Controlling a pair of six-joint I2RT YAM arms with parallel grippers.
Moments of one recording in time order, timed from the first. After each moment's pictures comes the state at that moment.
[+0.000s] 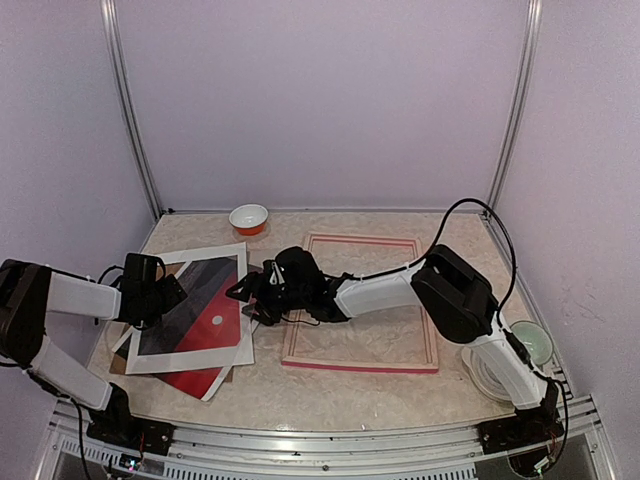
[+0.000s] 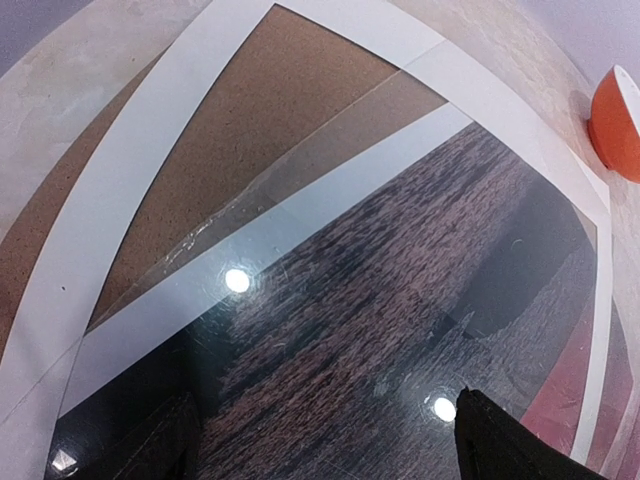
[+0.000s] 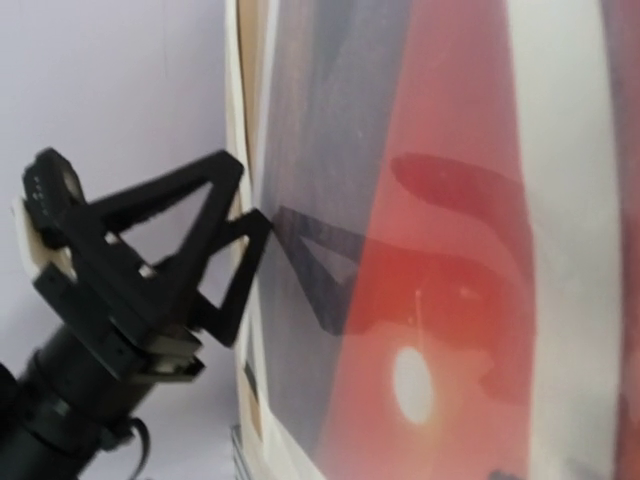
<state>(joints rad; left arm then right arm) -0.12 1.43 0.48 0.15 -0.18 -0.74 1.00 2.48 1.78 0.37 -0.36 1.33</state>
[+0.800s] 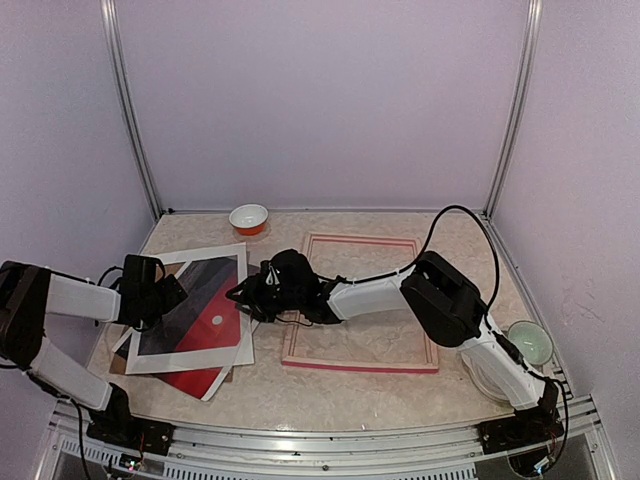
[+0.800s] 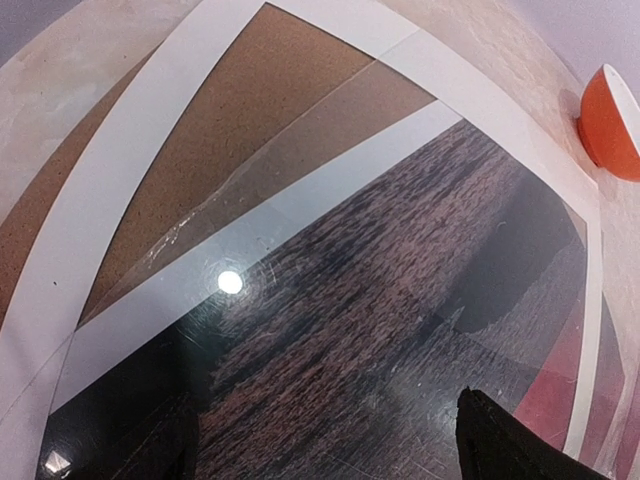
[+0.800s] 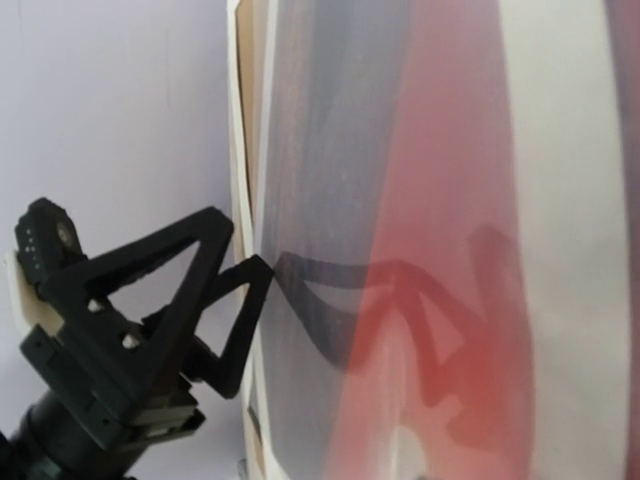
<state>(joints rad) -0.12 1.42 0.46 0.17 -0.17 -0.74 1.00 2.58 1.89 0.38 -0.34 1.37</state>
